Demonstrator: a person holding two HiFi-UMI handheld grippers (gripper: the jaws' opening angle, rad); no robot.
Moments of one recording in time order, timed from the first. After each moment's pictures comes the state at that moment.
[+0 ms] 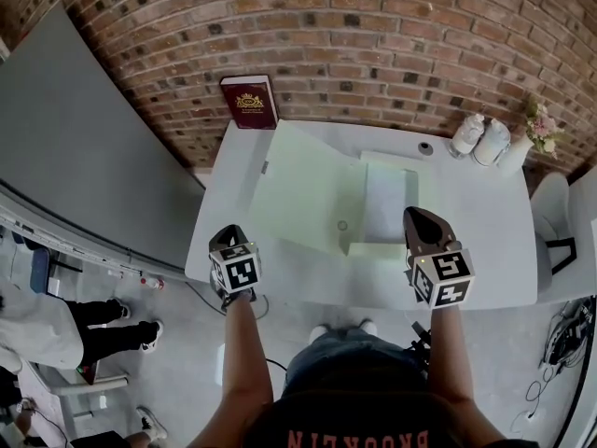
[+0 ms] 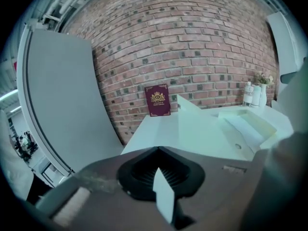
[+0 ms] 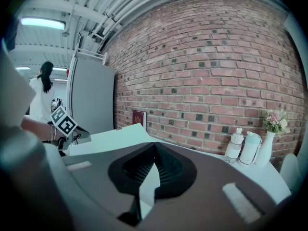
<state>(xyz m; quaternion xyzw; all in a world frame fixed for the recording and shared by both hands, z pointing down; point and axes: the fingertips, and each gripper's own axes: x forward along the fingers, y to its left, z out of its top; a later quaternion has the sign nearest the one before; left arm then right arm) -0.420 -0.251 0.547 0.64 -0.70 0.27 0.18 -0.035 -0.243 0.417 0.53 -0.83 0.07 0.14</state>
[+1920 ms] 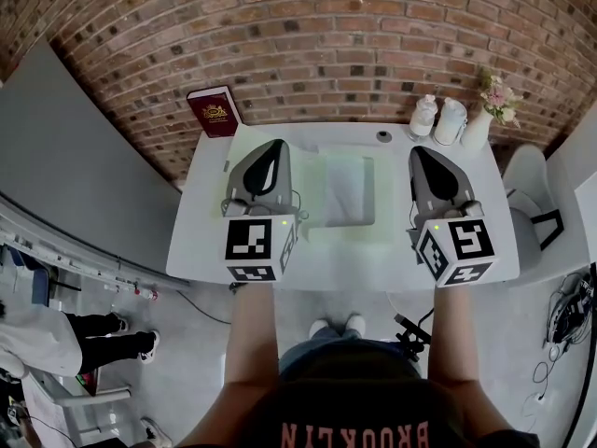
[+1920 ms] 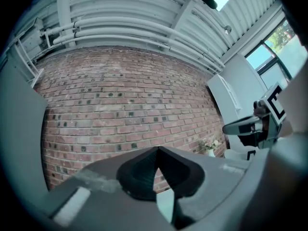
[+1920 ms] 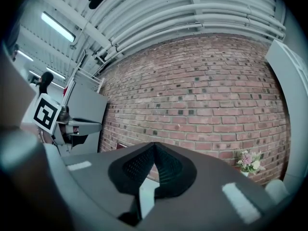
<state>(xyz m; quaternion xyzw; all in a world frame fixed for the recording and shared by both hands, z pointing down) -0.142 -0.238 0.245 0.84 -0.53 0.01 -0.10 0.056 -0.203 0.246 0.58 -0.81 -0.05 0.01</state>
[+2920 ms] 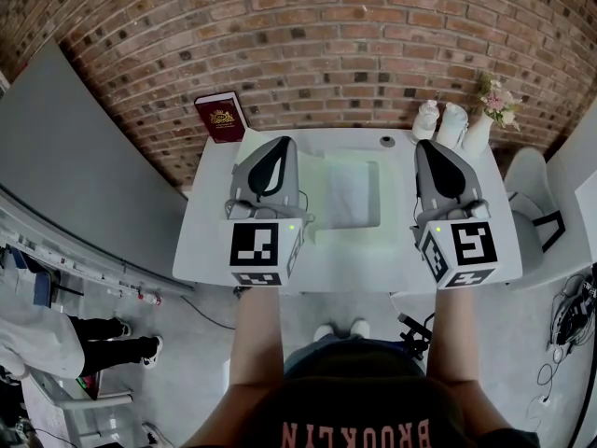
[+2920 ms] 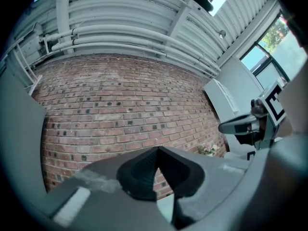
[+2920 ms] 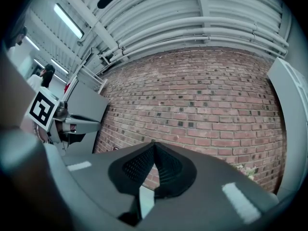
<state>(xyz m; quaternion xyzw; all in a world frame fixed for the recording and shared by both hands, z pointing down) -0.145 -0.218 0.215 0.85 -0.52 -0.01 -0.13 0.042 -0.186 0.210 0.60 -0.79 -0.11 0.01</state>
